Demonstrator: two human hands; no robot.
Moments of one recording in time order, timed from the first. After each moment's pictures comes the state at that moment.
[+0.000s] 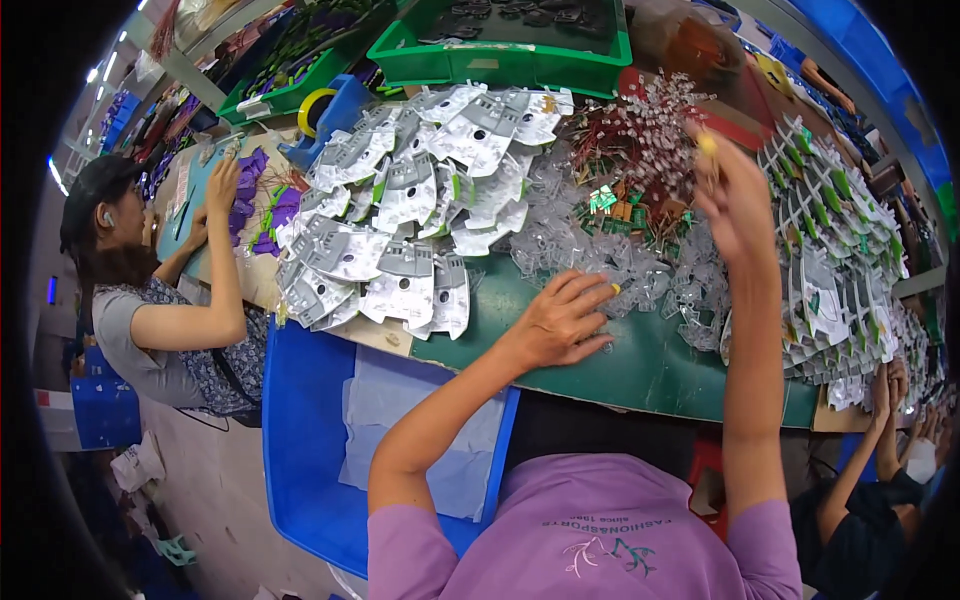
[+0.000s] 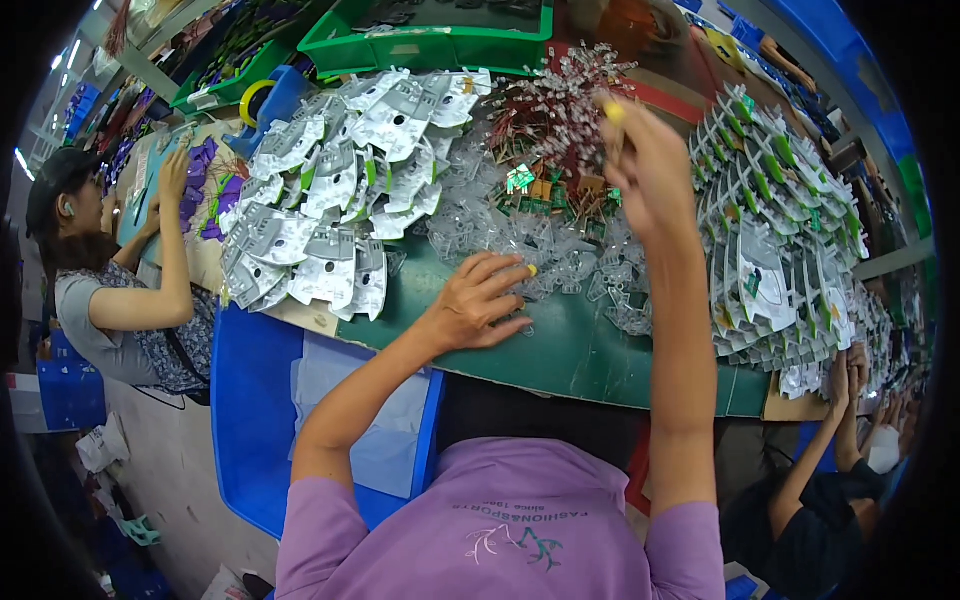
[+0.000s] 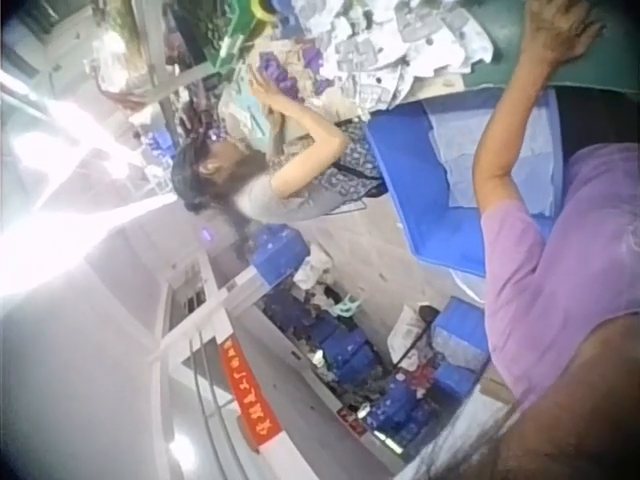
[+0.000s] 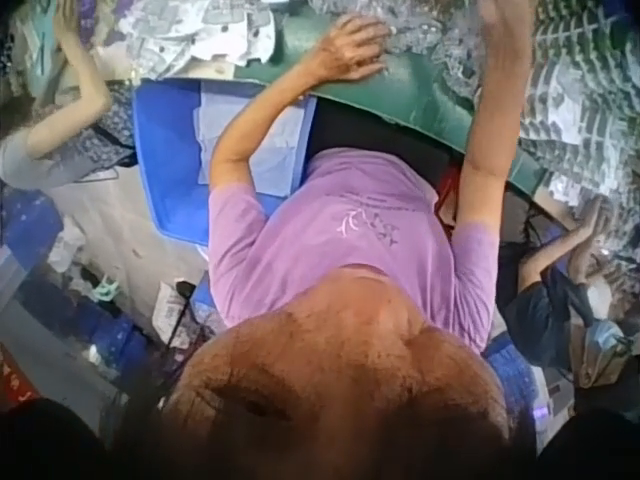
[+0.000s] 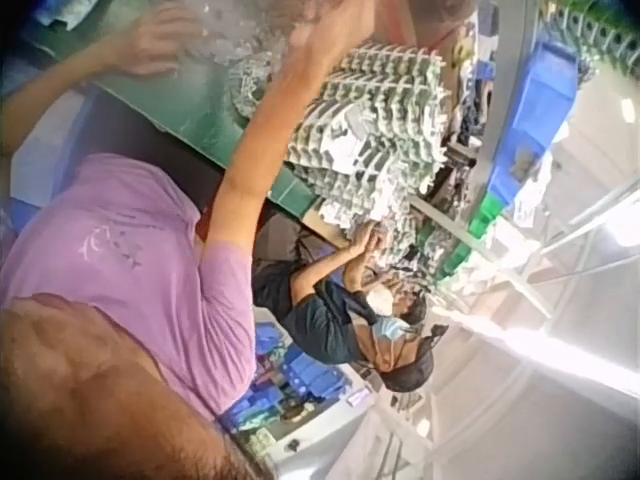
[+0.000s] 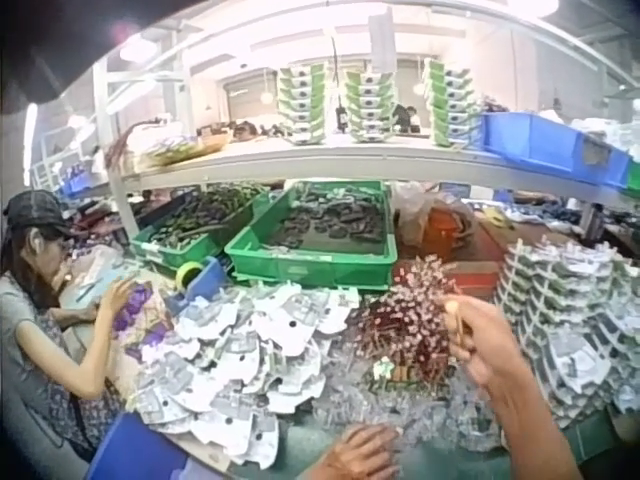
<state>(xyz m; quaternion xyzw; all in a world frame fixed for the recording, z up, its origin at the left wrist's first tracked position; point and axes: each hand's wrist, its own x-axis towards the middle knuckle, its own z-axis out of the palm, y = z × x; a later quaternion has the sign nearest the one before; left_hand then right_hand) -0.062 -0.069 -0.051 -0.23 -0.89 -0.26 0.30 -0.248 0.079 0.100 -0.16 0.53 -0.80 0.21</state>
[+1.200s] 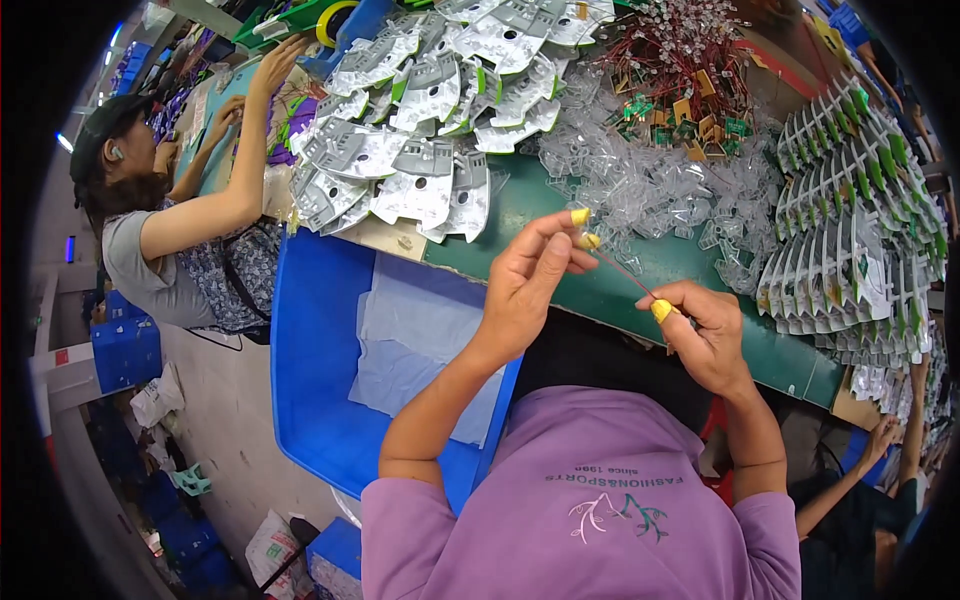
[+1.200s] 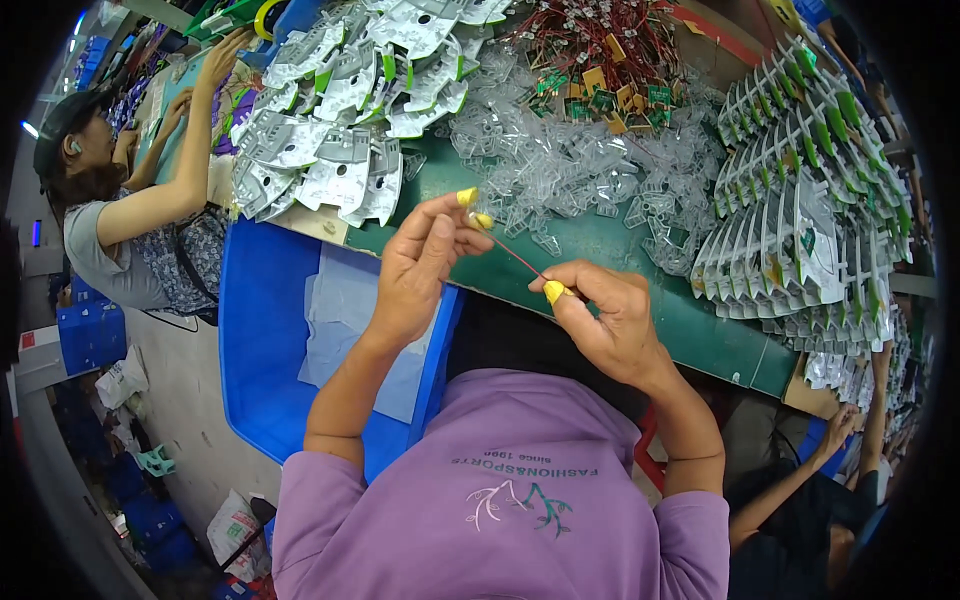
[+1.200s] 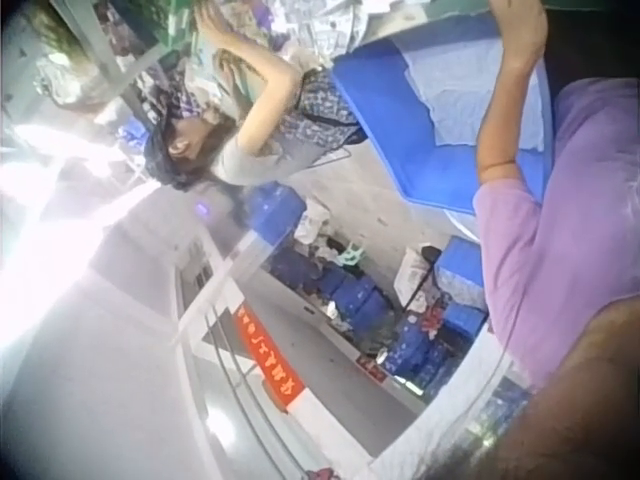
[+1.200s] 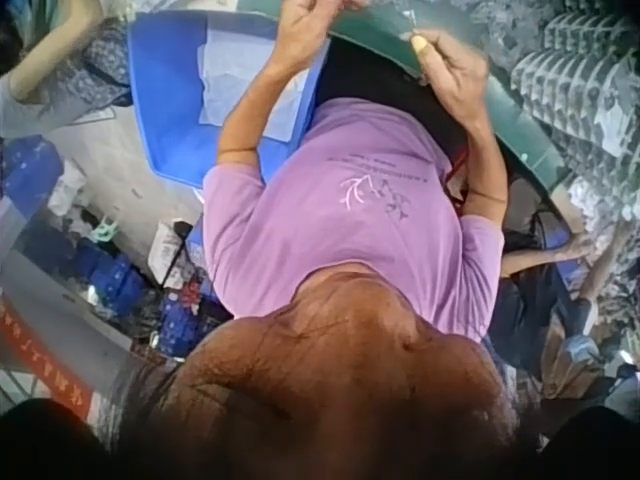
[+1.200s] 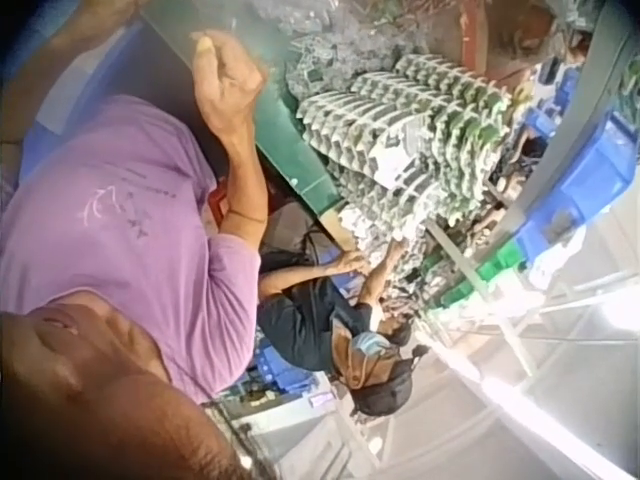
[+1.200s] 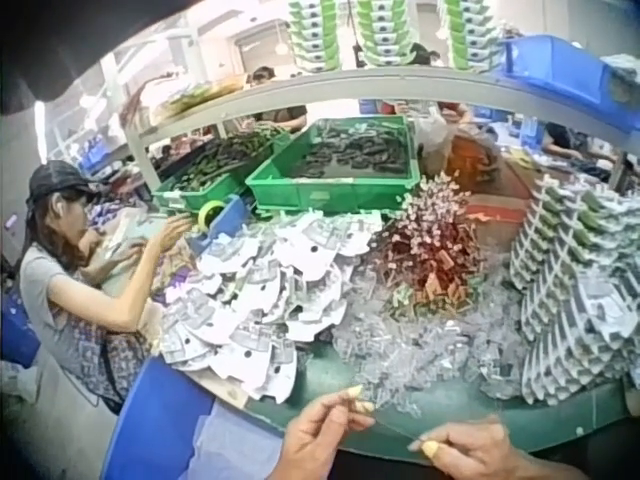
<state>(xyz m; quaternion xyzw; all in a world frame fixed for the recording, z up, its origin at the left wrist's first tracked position) 0.027 -0.042 -0.006 0.13 -0.54 -0.81 0.18 -0.090 0.148 0.052 -0.41 0.72 -0.50 0.25</state>
